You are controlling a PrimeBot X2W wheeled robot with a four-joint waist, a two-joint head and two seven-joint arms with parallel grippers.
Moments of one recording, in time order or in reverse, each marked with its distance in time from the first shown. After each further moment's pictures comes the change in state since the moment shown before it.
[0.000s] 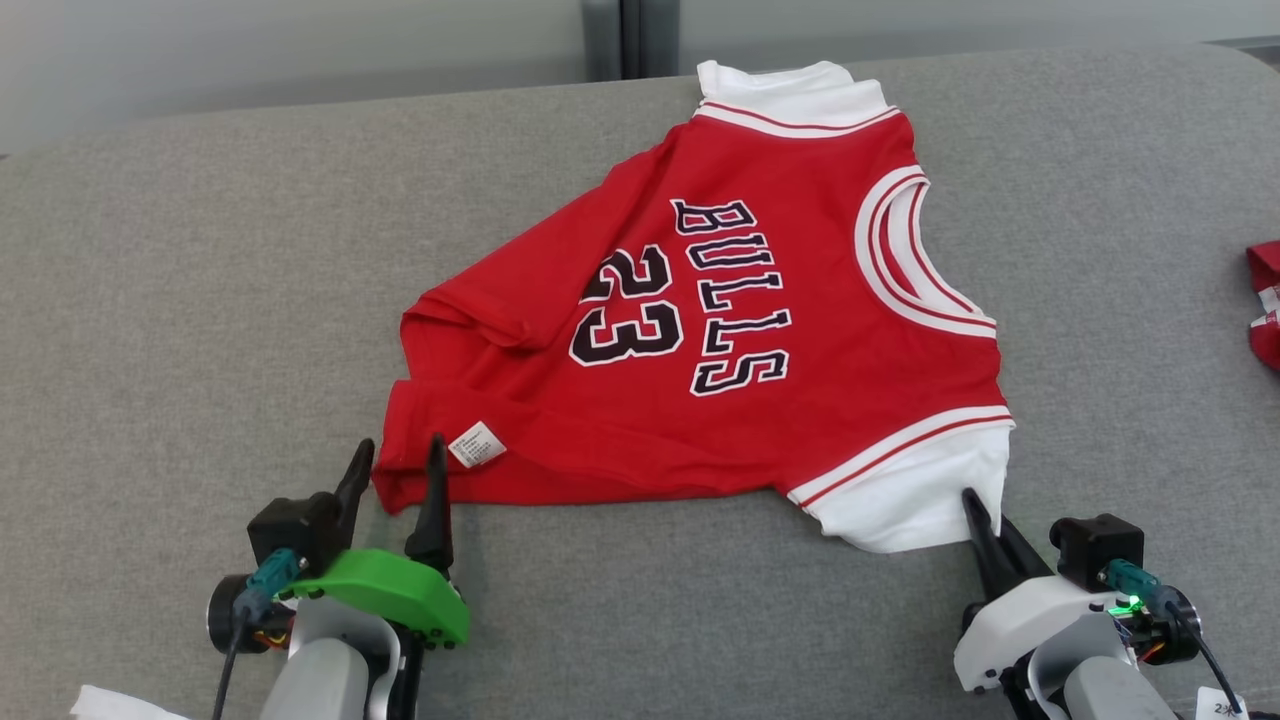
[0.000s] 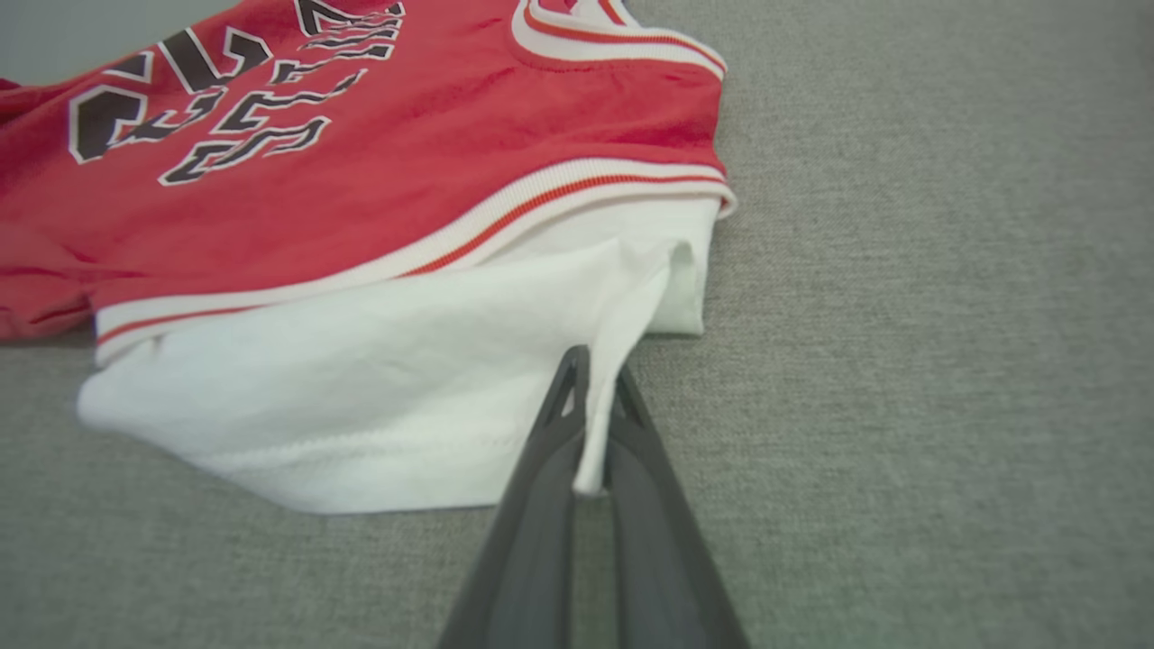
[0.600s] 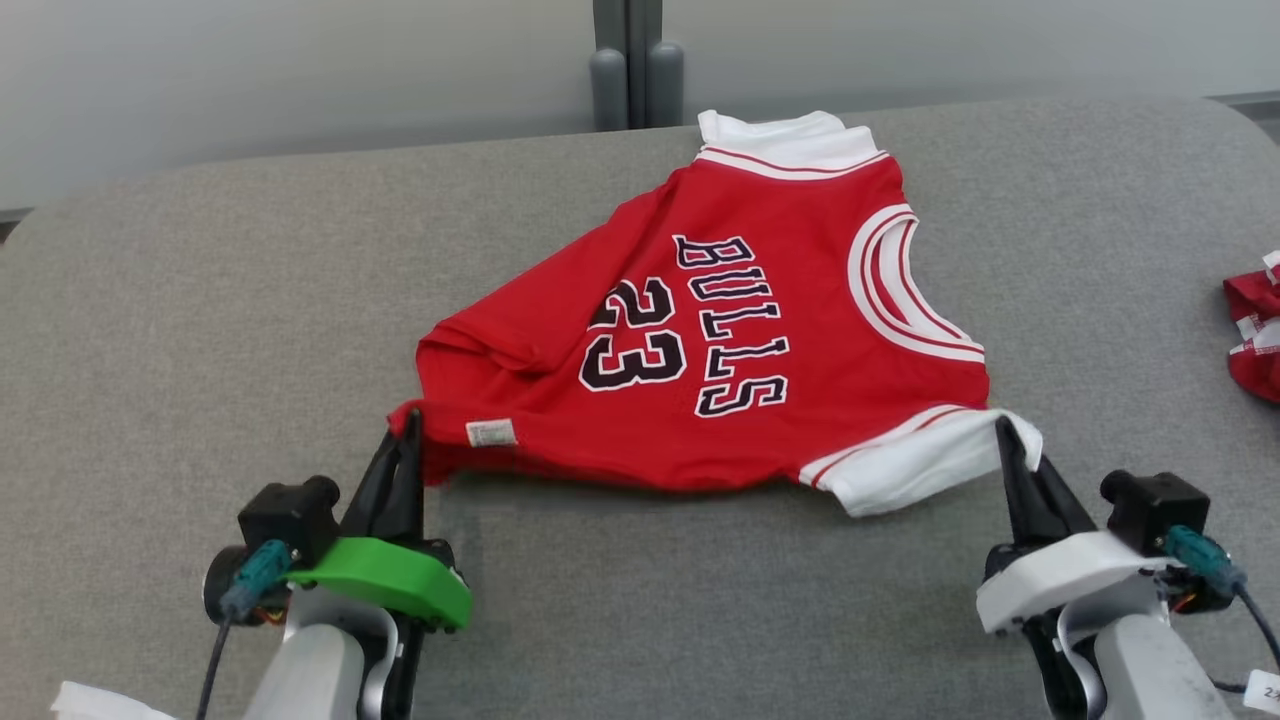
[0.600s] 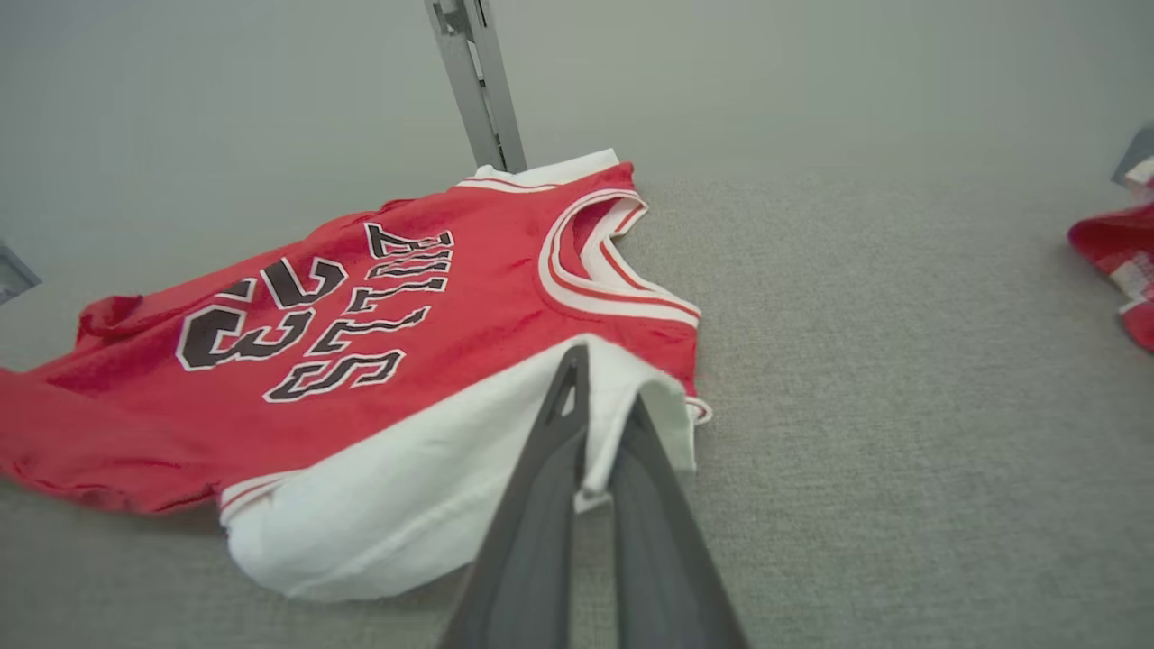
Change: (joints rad) left arm 0.015 0.023 -0.052 -0.100 -0.044 0.000 0.000; right arm 0.014 0.000 -0.035 -0.175 0.047 0.000 0.000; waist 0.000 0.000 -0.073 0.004
